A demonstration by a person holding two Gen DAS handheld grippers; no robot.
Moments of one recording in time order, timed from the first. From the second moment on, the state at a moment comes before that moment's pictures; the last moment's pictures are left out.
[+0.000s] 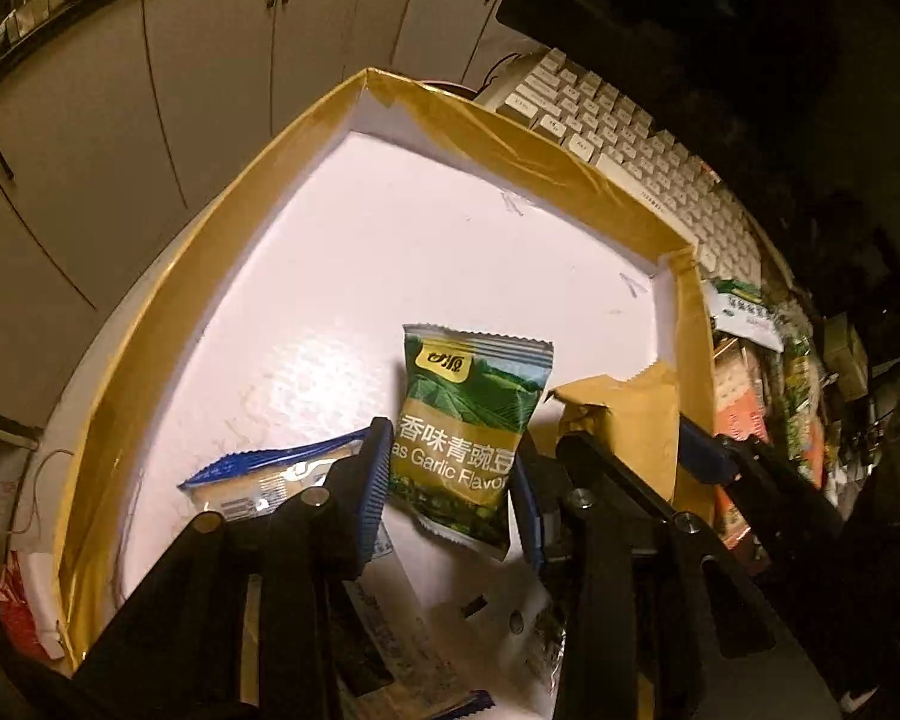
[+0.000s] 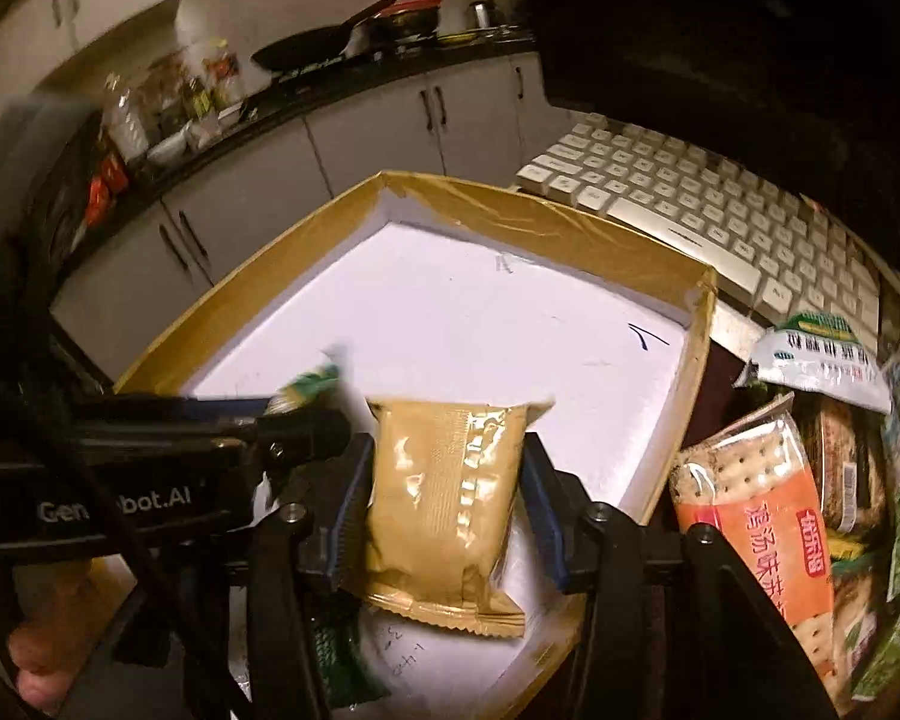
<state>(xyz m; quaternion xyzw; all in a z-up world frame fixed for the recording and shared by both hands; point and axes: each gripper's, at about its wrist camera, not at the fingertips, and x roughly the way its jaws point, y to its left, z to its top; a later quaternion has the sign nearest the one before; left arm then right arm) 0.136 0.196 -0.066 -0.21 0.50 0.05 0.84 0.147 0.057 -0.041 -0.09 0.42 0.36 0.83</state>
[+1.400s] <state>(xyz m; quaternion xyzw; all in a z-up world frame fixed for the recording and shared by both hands) 0.044 0.019 -0.027 -0.09 0.44 -0.03 0.89 0.091 -0.203 -0.044 0.17 0.40 0.23 0.87</state>
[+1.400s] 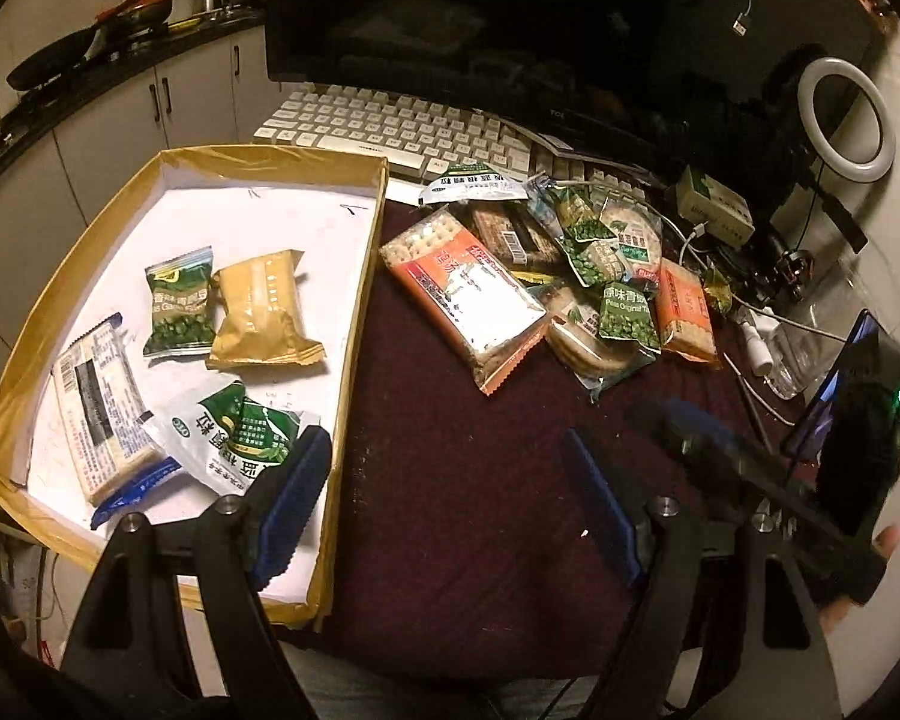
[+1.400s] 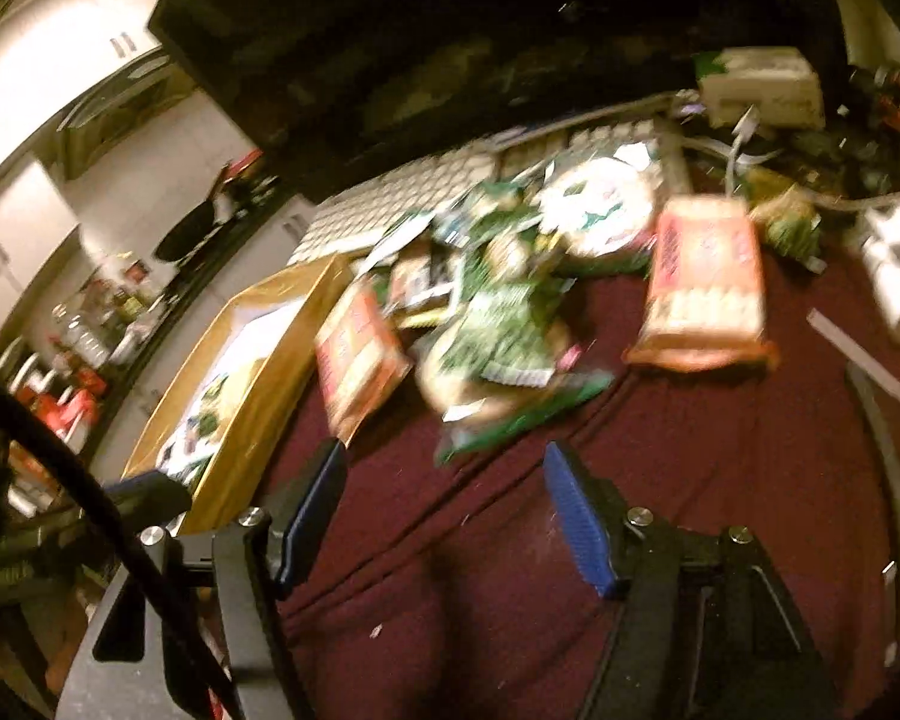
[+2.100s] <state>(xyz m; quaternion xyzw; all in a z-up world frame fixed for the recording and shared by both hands) 0.050 0.029 -0.026 -0.12 0.44 -0.04 0.89 0.147 -0.190 -0.052 0.14 0.42 0.18 0.88</state>
